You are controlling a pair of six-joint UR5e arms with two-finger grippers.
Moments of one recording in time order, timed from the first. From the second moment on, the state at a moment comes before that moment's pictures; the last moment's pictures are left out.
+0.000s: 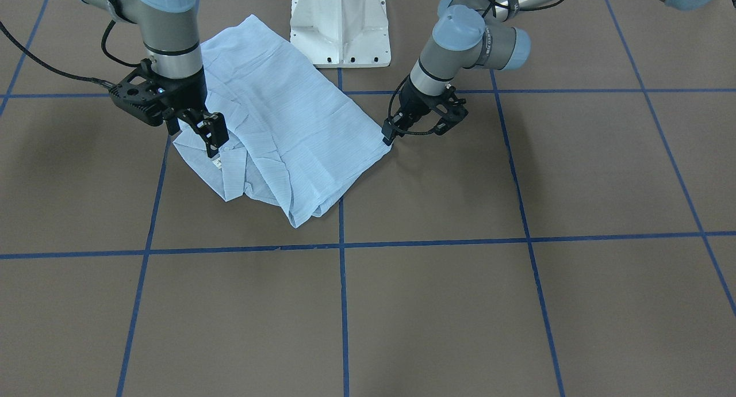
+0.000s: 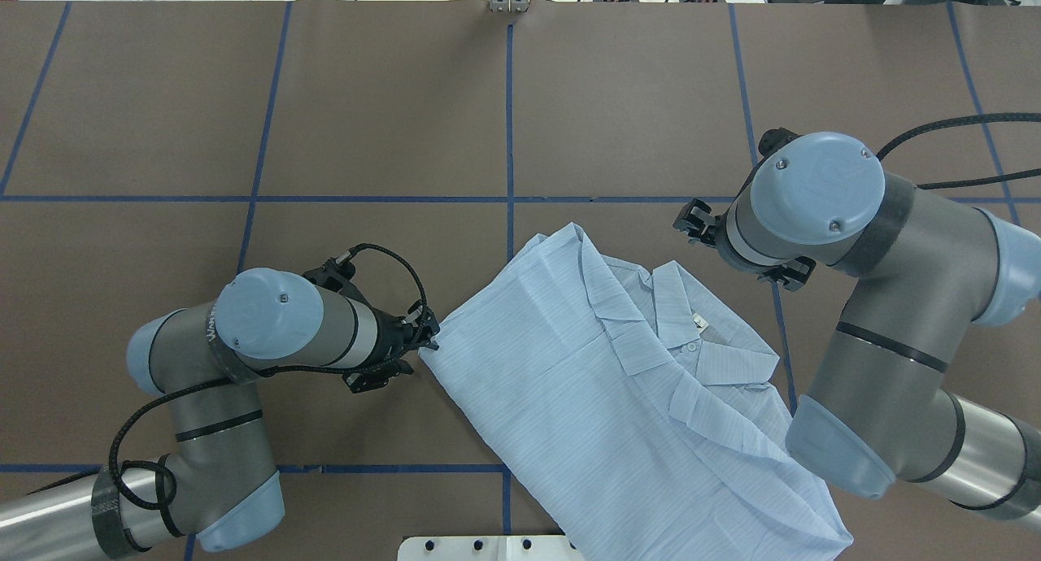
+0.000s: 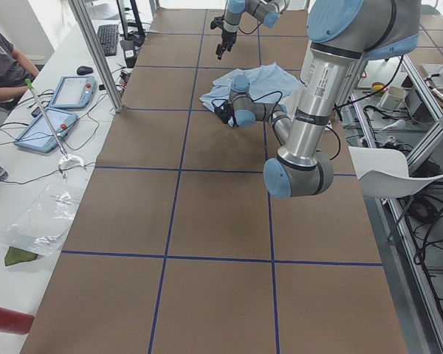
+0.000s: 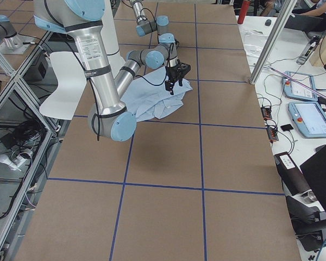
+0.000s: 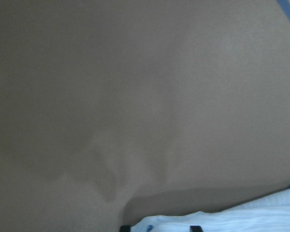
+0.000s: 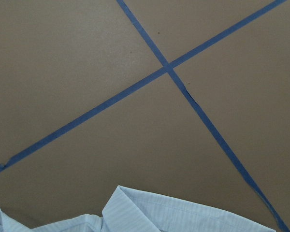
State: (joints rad) left arm -0.40 -1.99 -1.72 -2.06 -1.83 -2.08; right arm 0.61 -1.20 2.05 -1.79 1.71 1.68
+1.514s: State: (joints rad) left arm -0.66 -2.09 -1.59 -2.08 -1.83 -1.82; right arm 0.60 -1.20 2.02 -1.79 1.71 1.68
